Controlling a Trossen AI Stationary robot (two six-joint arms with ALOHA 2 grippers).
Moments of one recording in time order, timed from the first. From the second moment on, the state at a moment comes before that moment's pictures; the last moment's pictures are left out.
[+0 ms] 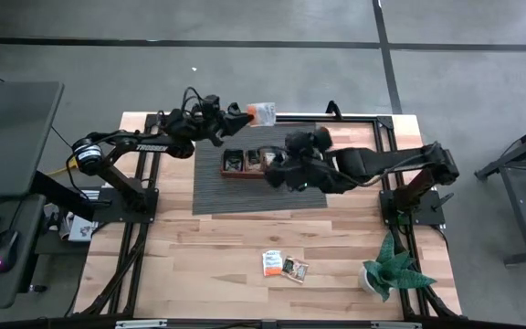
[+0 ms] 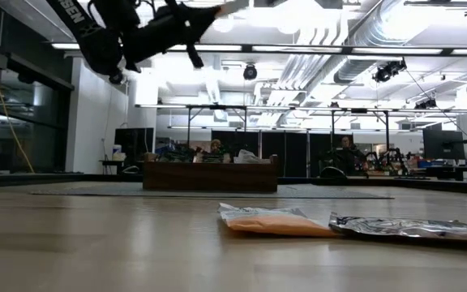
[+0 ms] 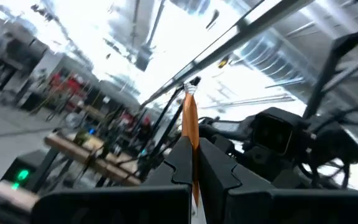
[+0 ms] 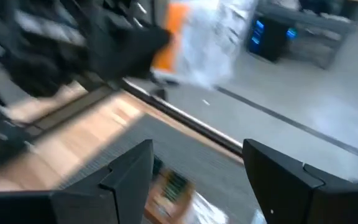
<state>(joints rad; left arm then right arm) 0.53 1.53 0.76 1.39 0.48 -0.87 0.16 1.66 1.75 -0.82 0.95 0.63</state>
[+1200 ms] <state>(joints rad) 0.54 1.53 0.93 1.46 0.64 -0.85 0.05 1.56 1.75 -0.29 0.66 0.22</state>
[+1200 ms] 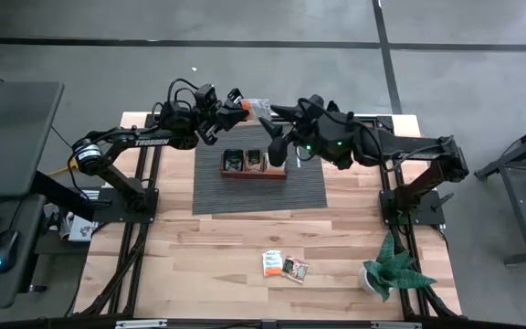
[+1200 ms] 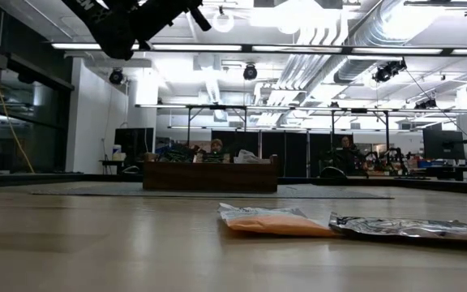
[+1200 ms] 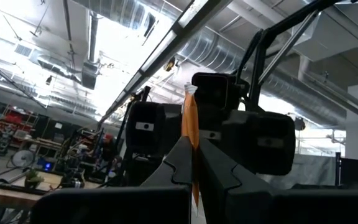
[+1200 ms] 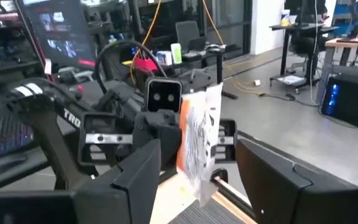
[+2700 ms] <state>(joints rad) 0.55 1.53 0.93 1.33 0.57 -0.84 0.01 1.56 1.75 -0.55 0.68 0.21</state>
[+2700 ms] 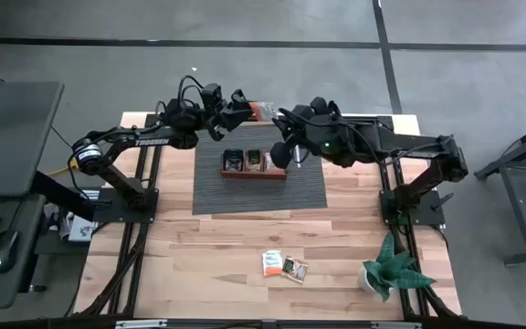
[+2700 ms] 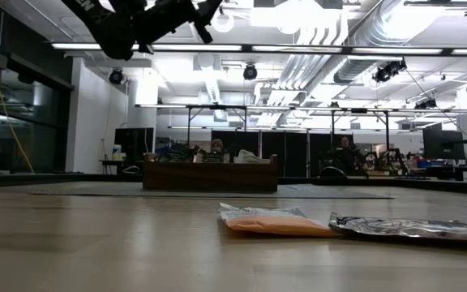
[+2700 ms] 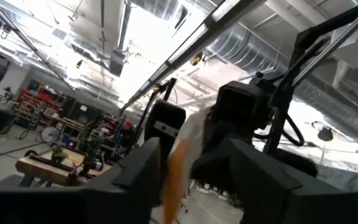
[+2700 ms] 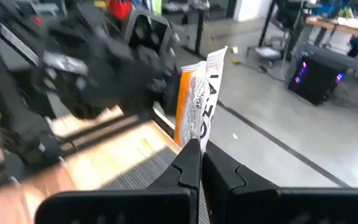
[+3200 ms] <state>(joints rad) 0.87 1.49 0.93 1.35 0.96 -1.13 -0.20 1.58 1.75 -1.01 0.17 0.04</state>
